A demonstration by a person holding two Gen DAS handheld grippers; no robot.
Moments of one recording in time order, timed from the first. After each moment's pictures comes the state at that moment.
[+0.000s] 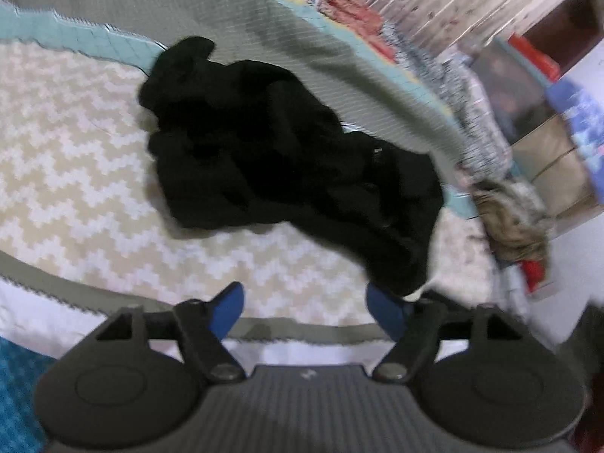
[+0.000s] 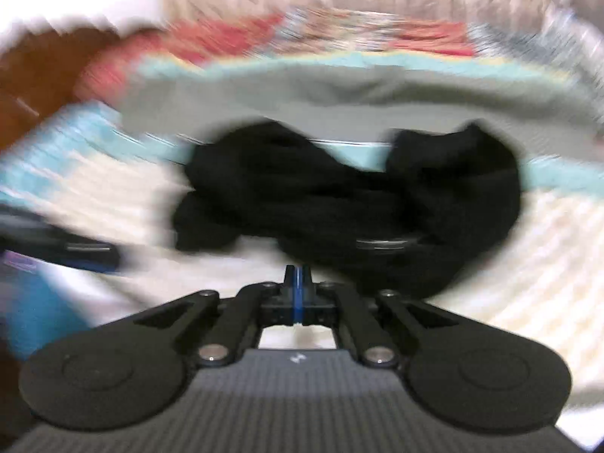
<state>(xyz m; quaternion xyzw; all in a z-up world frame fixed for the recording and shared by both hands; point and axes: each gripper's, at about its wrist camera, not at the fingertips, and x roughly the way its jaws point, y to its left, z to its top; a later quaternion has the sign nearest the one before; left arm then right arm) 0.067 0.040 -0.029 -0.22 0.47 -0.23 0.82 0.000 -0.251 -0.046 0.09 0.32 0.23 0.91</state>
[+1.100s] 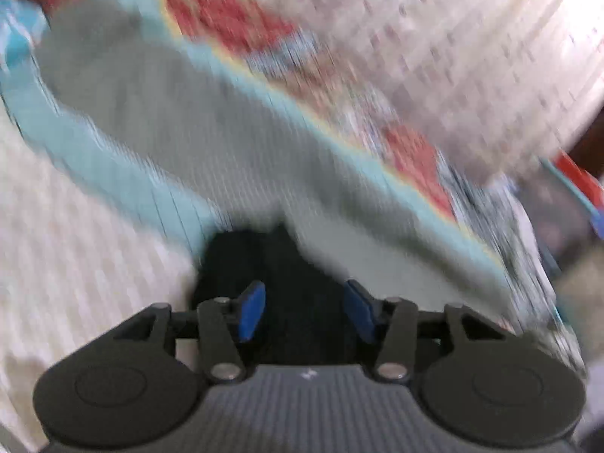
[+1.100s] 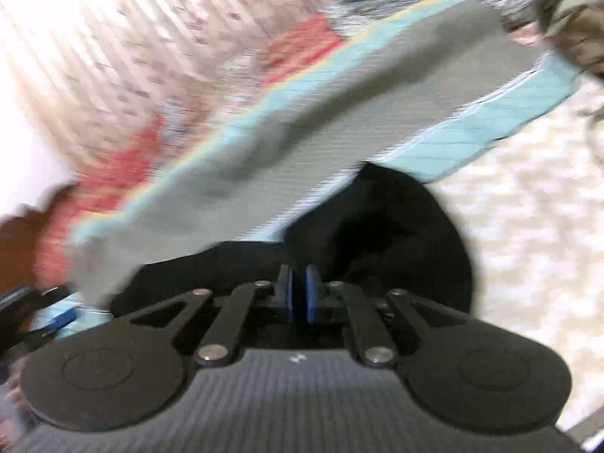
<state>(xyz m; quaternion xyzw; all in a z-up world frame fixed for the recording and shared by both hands) 0.182 0.088 -0.005 -0.26 0.36 -0.12 0.89 0.063 -0.373 -0.057 0.30 0.32 0.02 0.90</state>
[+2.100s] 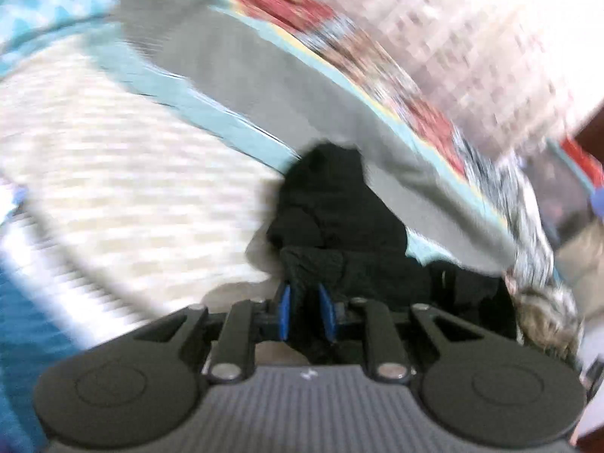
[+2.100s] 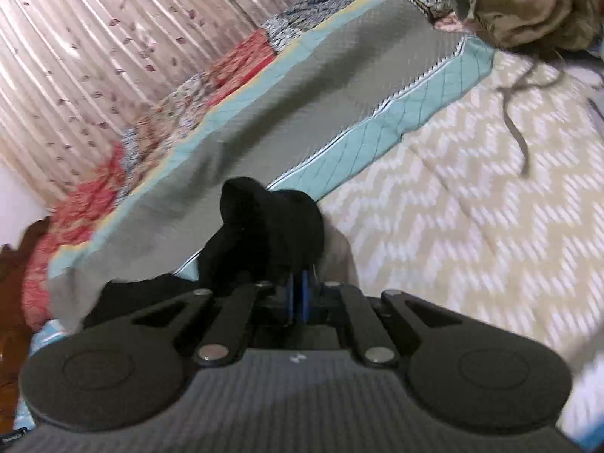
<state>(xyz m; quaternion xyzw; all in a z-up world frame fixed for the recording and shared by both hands) 0.035 0.210 0.008 -0.28 0.38 -0.07 0.88 0.010 -0.405 -0.042 0.36 0.32 0.00 0.88</state>
